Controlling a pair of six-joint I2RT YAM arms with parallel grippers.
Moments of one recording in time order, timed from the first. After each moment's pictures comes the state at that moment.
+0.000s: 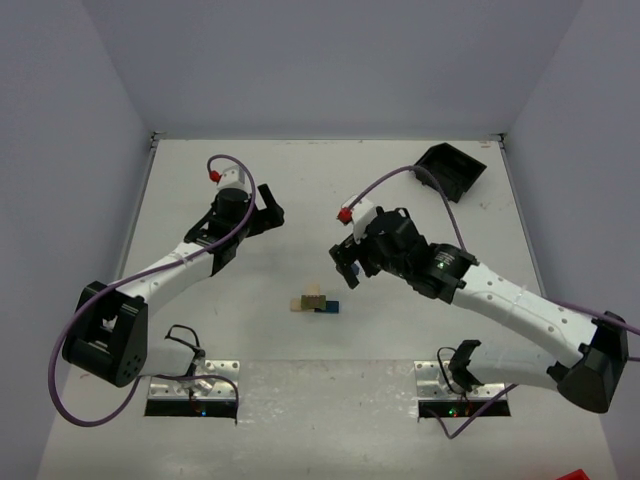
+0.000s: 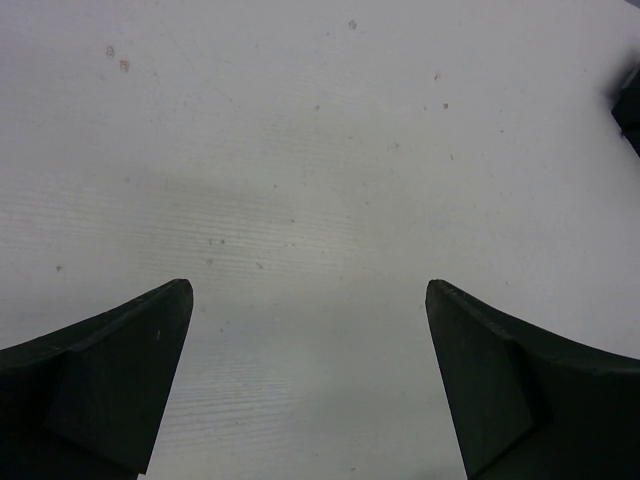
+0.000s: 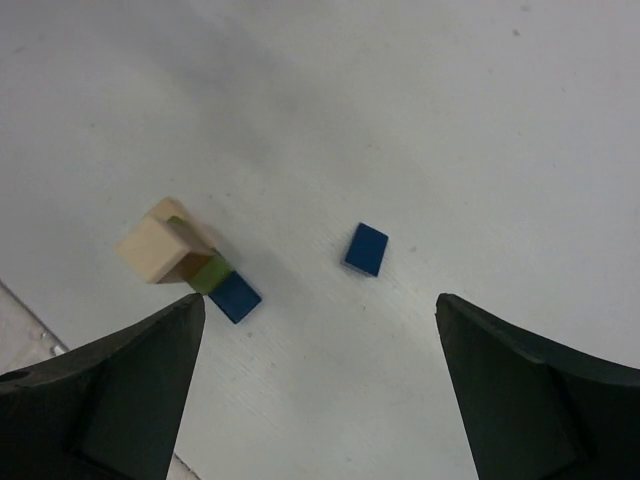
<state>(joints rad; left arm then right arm) -0.35 1.32 0.74 0.05 -0.18 -0.59 0.89 1.14 0.94 -0.42 0.12 0.00</state>
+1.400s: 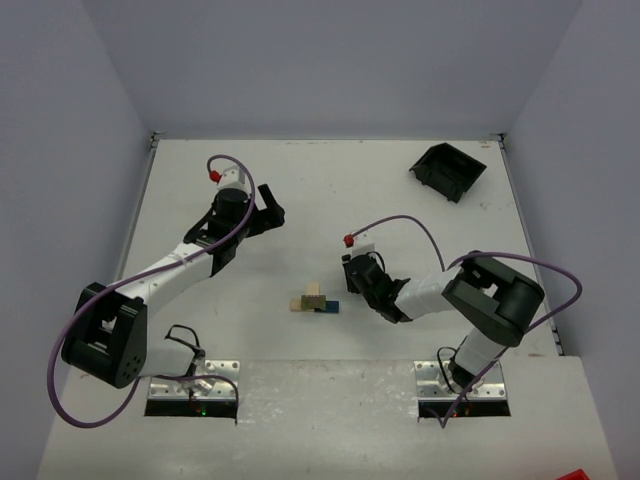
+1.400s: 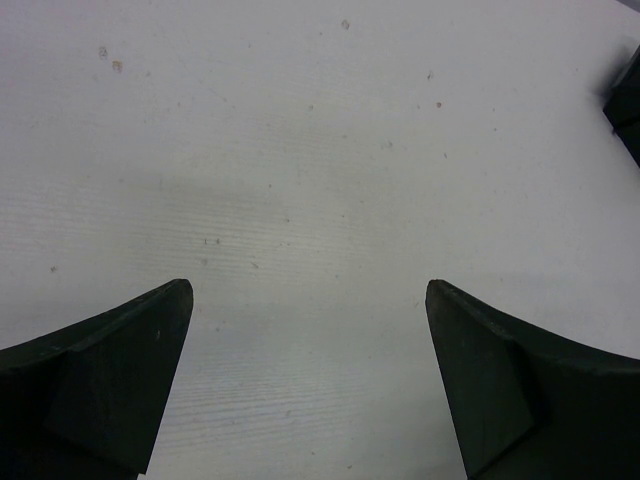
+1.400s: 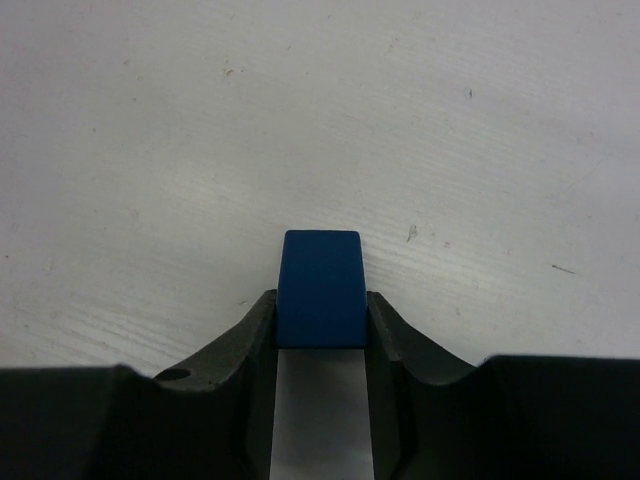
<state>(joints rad) -0.35 1.31 0.74 0.06 -0.16 -0.59 0.87 1.67 0.46 0.55 0.48 0.32</state>
